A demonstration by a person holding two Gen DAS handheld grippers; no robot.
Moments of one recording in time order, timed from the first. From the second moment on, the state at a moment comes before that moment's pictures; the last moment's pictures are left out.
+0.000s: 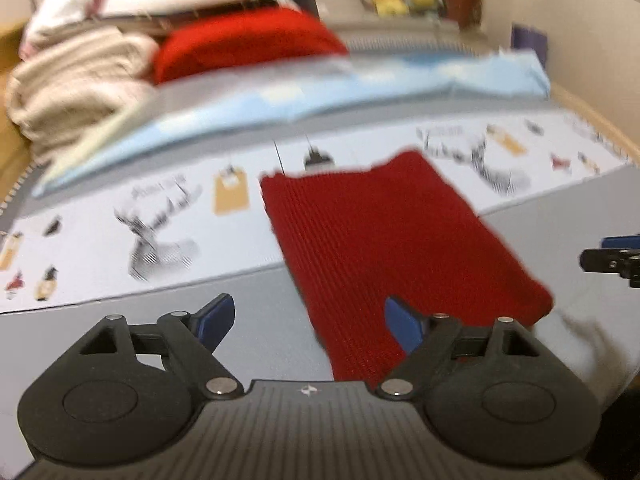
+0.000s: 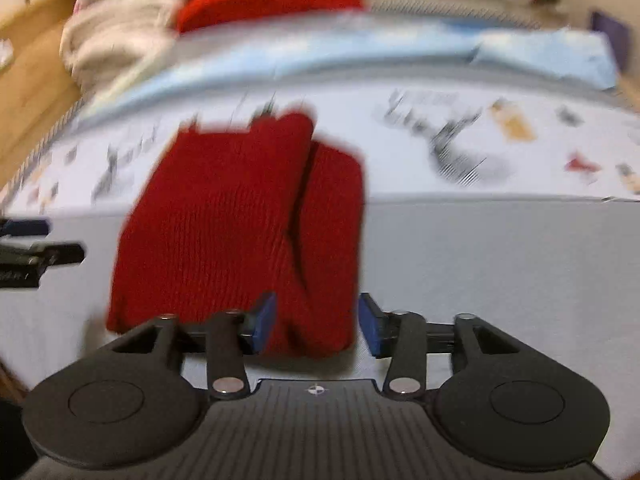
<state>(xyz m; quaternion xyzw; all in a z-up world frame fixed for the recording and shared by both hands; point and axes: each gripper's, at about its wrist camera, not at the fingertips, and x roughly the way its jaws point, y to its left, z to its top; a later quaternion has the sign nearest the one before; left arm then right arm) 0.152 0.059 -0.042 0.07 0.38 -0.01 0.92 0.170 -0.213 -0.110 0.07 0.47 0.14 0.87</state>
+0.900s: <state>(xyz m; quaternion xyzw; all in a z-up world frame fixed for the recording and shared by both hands) 0.018 0.007 -0.065 -0.01 0.37 0.05 0.93 0.039 -0.180 -0.074 0.04 0.38 0.10 0.92</state>
